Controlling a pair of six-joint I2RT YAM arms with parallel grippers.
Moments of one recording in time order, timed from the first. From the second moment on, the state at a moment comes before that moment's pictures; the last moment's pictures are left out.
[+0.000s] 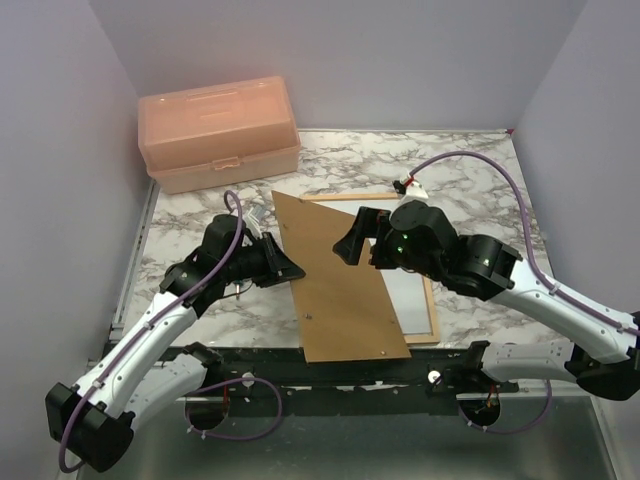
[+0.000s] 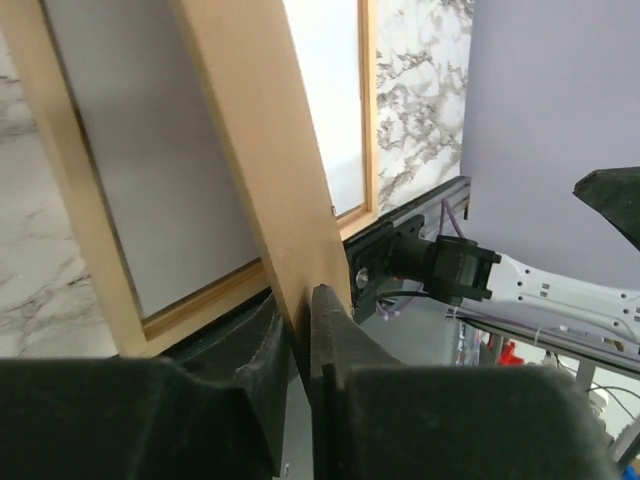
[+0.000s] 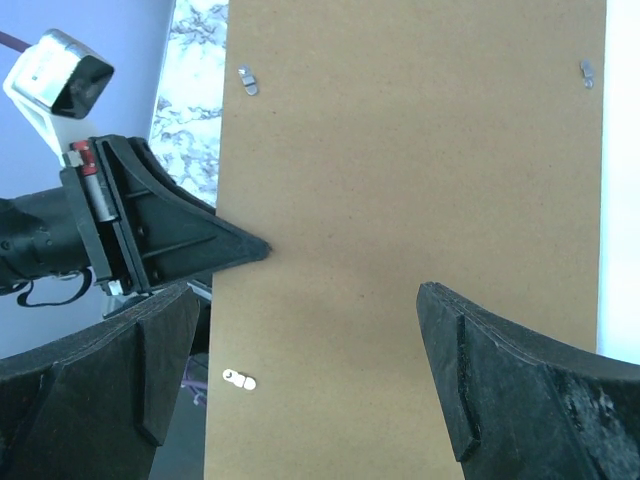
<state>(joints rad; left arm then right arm) -0.51 0.87 0.76 -0.49 0.45 -0.91 1.05 1.14 1.31 -0.72 0.33 0.86</state>
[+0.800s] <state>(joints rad) -0.44 0.61 0.79 -0.51 0.46 -0.94 0.67 1.01 0.88 -0.58 -0.18 0.83</state>
